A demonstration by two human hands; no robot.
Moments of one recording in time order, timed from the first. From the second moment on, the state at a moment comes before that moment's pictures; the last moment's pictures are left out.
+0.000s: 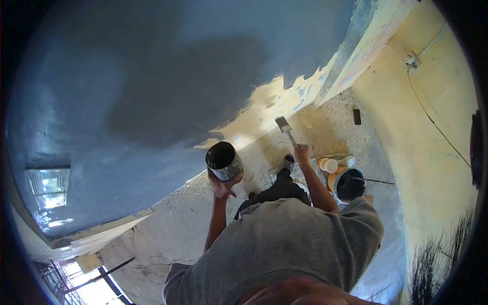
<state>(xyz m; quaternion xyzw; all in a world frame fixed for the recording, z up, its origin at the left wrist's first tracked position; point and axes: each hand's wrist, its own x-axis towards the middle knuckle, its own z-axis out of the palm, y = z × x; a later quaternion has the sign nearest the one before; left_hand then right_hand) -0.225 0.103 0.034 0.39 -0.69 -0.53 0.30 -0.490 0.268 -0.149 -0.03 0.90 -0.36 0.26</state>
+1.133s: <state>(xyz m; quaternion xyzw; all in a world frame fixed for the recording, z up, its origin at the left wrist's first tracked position) 0.141 0.148 0.028 0.35 -0.67 -0.36 0.55 -0.216 0.272 -0.018 -0.31 0.74 -0.47 0.36</state>
